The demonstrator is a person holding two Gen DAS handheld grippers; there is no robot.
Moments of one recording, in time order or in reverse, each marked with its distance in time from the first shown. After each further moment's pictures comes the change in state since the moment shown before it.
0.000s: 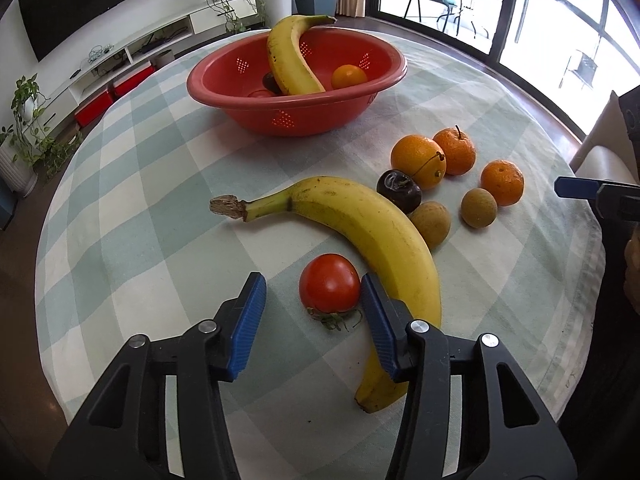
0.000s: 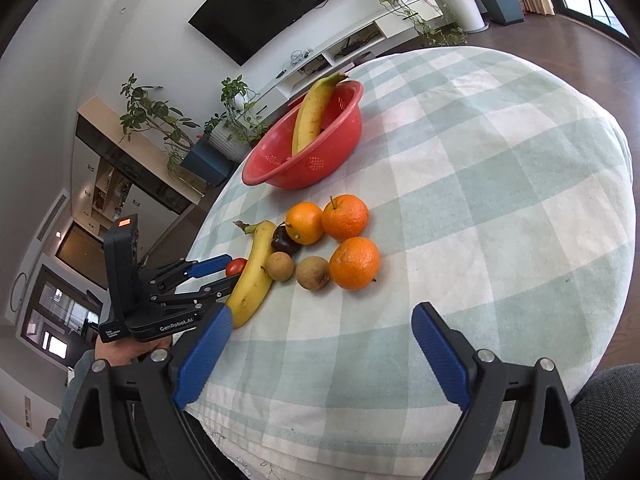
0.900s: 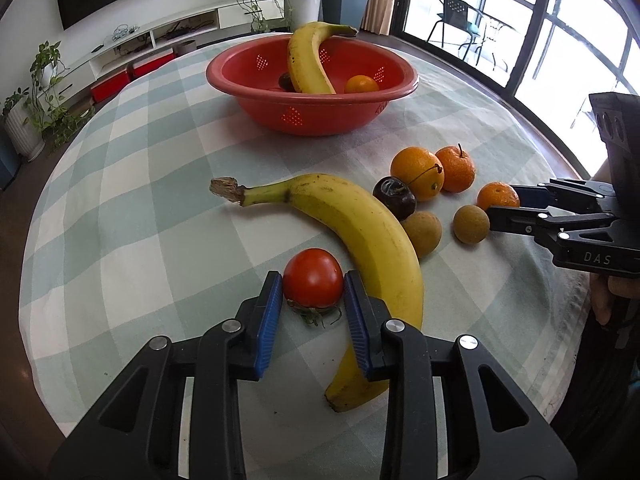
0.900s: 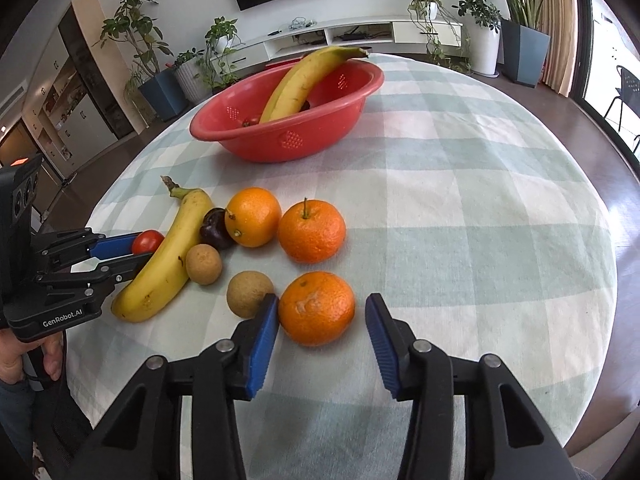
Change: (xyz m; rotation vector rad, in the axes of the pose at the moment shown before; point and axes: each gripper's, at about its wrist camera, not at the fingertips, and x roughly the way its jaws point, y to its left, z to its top) left arm -0.006 -0.002 -0.012 -0.133 -0.046 -0.007; right arm 0.064 0.021 0.020 -0.285 0.092 -0.272
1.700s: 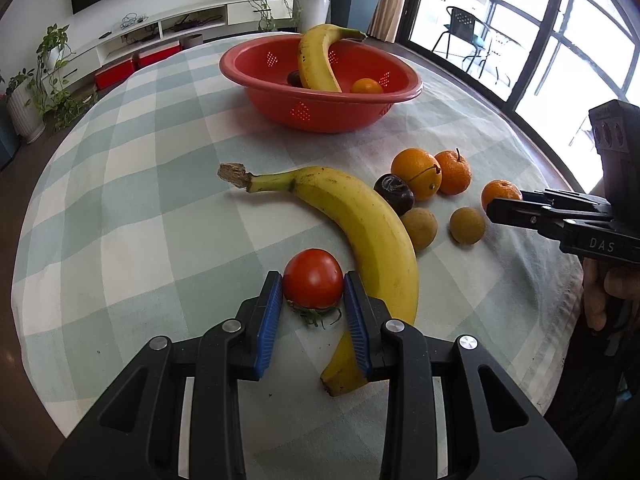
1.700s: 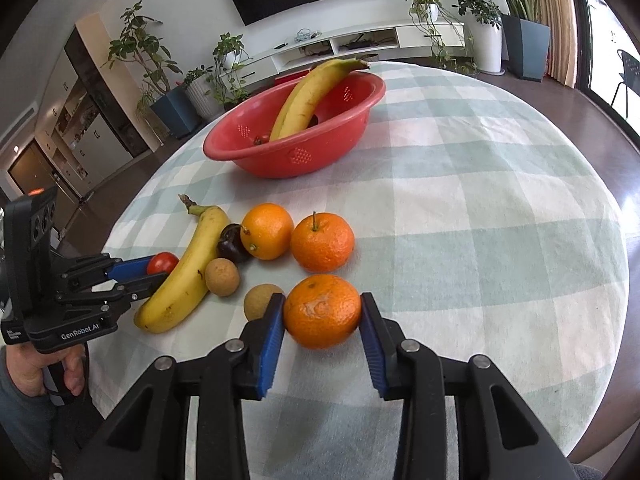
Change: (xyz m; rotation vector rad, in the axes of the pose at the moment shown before) left arm -0.006 0.005 -0.009 -0.067 -0.013 -0.030; right arm -0.012 -0.013 0.000 0.092 -0.041 0.122
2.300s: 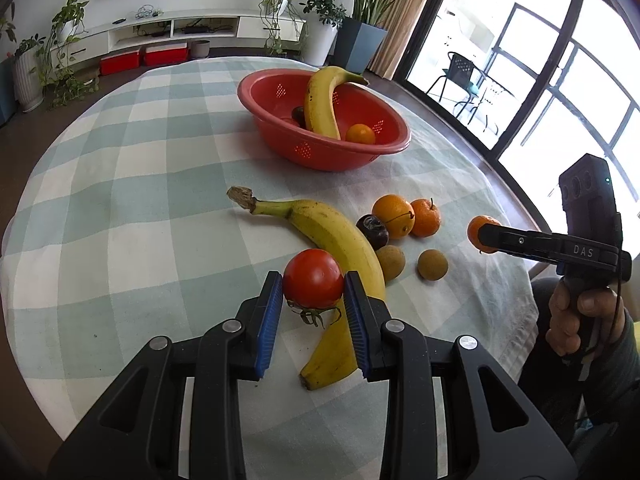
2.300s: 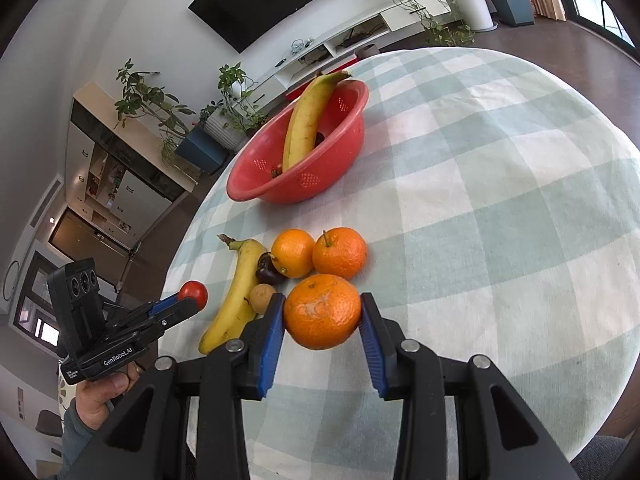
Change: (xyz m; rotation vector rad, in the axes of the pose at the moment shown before) left arm -0.035 0.013 0.000 -0.134 -0.109 -0.114; right arm -0.018 -0.024 0.008 0.202 -0.024 0.214
